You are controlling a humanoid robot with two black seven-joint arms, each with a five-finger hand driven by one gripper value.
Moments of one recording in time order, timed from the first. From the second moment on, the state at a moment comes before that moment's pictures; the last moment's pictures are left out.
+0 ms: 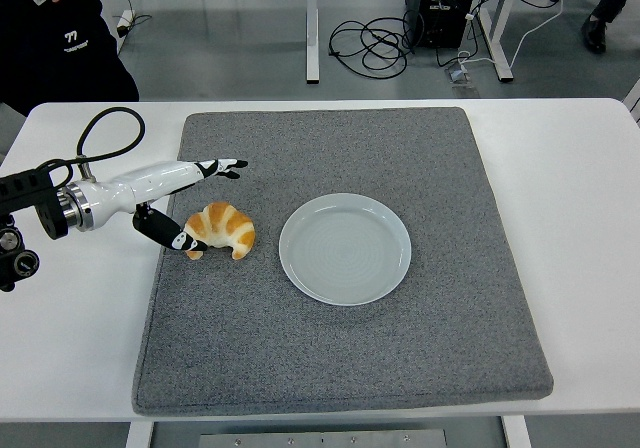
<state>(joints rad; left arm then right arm) -1.15 0.75 0.14 -1.33 1.10 0.19 -0.32 0.01 0.00 -0.01 0.23 -0.10 -0.05 0.22</state>
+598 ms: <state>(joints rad) -1.07 0.61 0.14 -1.13 1.08 0.26 -0.42 0.01 0.00 -0.01 0.23 -0.10 -0.05 0.22</state>
